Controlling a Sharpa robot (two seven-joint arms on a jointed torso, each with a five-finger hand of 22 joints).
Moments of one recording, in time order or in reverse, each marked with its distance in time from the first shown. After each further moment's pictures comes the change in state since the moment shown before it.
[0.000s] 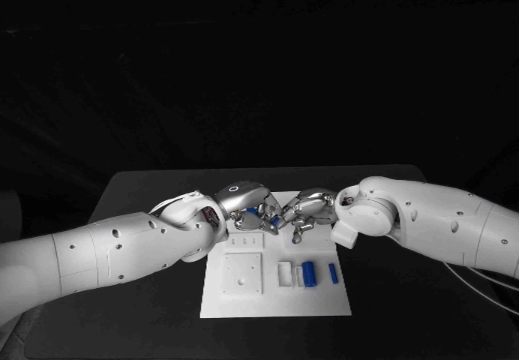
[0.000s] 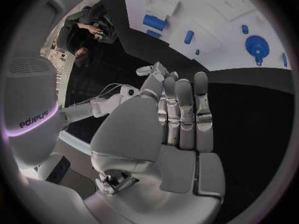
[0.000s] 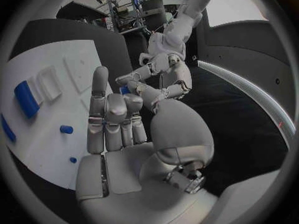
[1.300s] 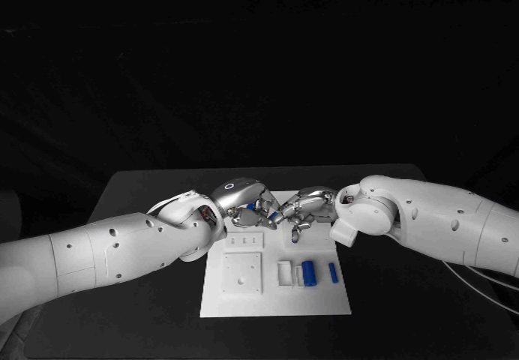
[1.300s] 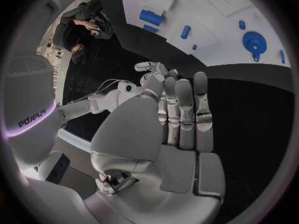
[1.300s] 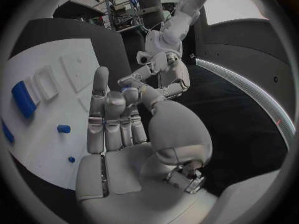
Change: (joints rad) left arm -0.001 -0.009 0.000 -0.001 0.035 -0.048 0.001; left_hand -0.002 0.010 0.010 0.007 -0.001 0.007 -0.007 -0.004 -0.002 0.002 -0.002 0.007 -0.005 0.003 -0.003 0.008 -0.013 0.000 0.018 0.000 -0.031 0.021; right arm -0.001 -0.002 0.000 -0.003 0.017 -0.012 0.014; right_hand 0.001 0.002 -0.176 0.017 0.025 -0.069 0.030 0.011 -0.016 -0.082 0.018 -0.105 -0.116 -0.039 0.013 -0.061 -0.050 0.000 0.007 0.007 -0.084 -0.029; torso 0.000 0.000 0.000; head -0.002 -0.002
